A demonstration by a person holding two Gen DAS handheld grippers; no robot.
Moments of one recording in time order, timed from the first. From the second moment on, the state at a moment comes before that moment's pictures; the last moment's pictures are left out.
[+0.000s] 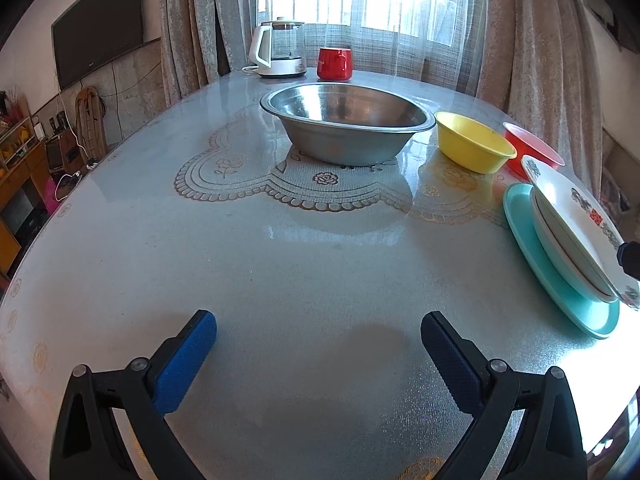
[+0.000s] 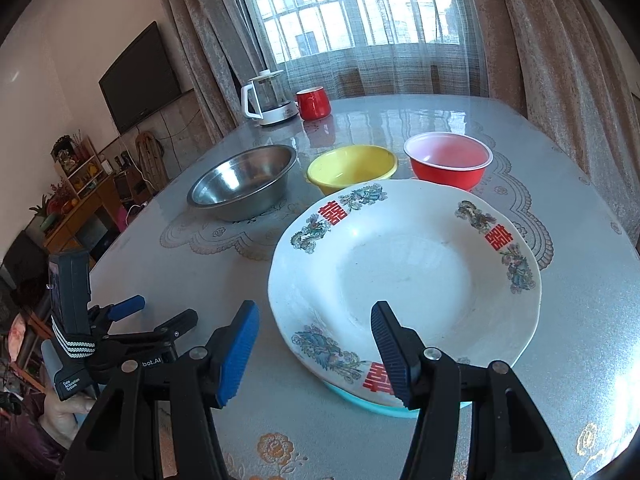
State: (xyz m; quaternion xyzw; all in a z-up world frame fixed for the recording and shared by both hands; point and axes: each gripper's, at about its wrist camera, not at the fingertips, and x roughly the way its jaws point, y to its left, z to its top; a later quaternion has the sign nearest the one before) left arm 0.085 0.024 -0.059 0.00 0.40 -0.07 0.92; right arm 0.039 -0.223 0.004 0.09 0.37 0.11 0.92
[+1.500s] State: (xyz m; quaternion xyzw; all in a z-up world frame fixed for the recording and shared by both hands) left arm 0.280 0.072 -0.023 -0.13 0.42 -0.14 0.89; right arm 0.272 -0.152 -0.024 0.17 0.49 0.16 0.84
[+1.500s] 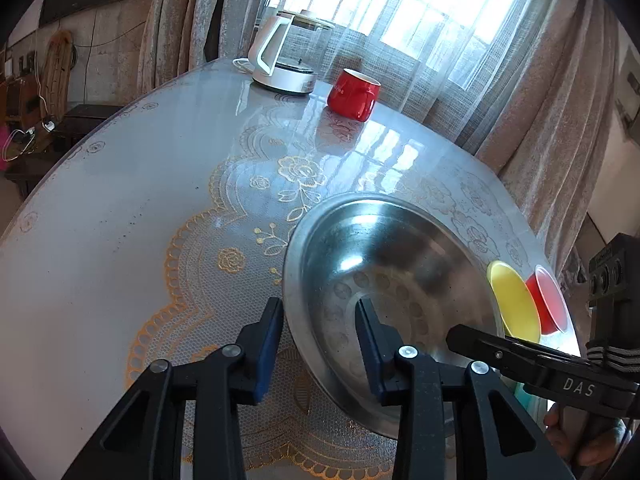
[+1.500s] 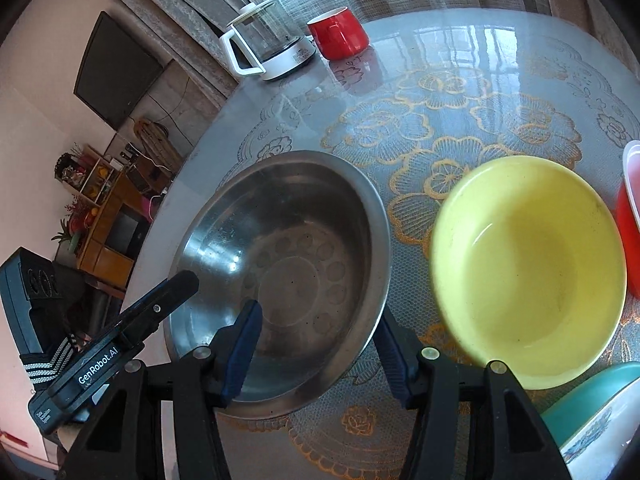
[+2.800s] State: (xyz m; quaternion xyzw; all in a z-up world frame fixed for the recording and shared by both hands) left arm 0.080 0.091 -0.016 -0.10 0.39 -0.14 0.90; right arm 0.110 -0.121 -0.011 0.07 0.45 0.21 0.86
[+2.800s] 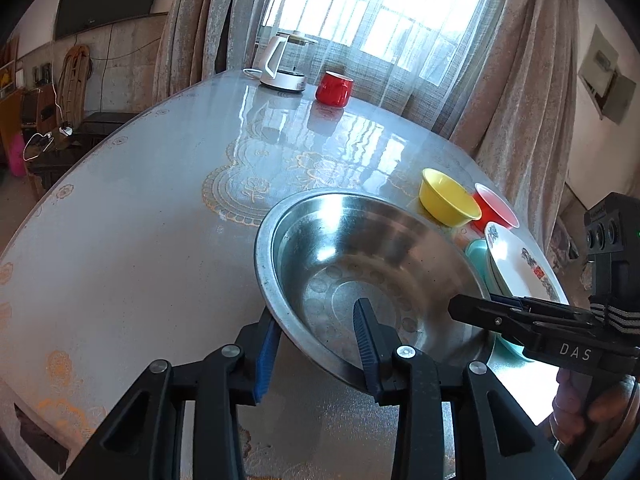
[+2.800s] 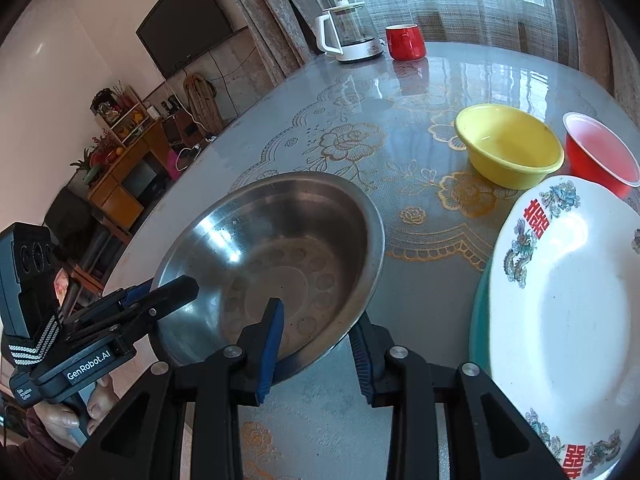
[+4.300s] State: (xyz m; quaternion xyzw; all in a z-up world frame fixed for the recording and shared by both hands) left arm 0.203 -0.025 0.035 -0.07 0.43 -0.16 0.89; right arm 0.203 -0.292 0.000 0.23 0.42 0.06 0.88
